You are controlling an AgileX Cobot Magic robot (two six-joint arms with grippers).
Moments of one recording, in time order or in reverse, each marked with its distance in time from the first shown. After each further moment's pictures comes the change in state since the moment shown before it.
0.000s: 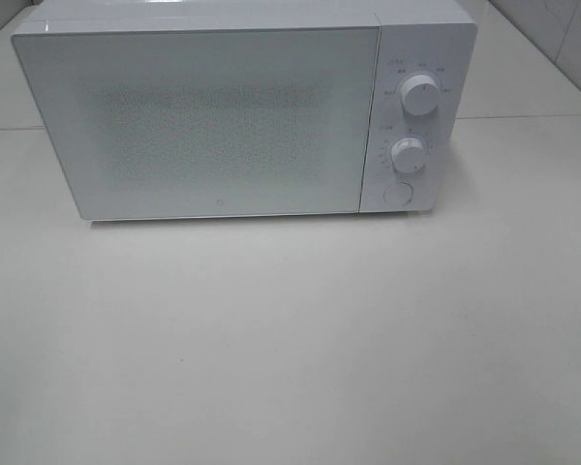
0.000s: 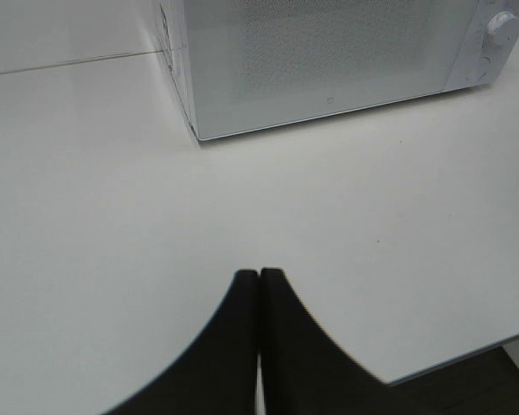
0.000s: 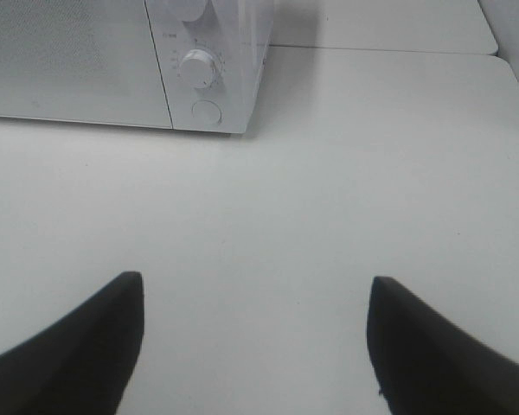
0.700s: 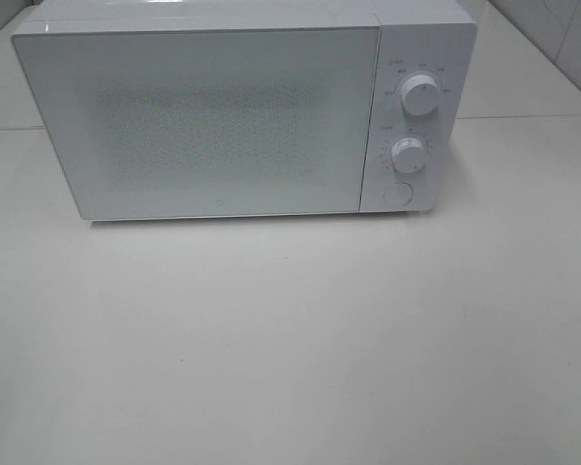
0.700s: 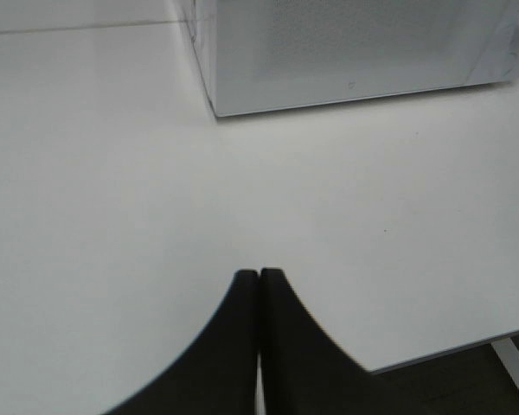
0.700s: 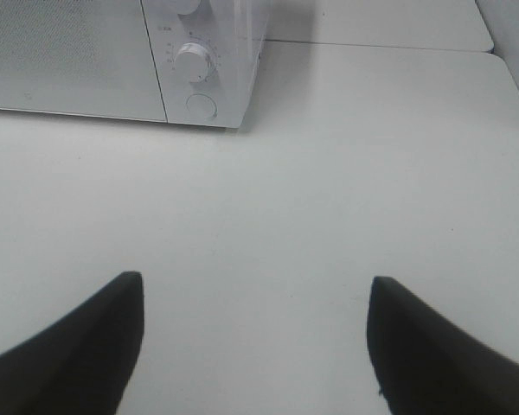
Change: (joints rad) left arm 0.000 0.004 -0.033 0.029 0.072 -0.080; right arm 0.000 -0.002 0.005 -0.011 0.006 0.000
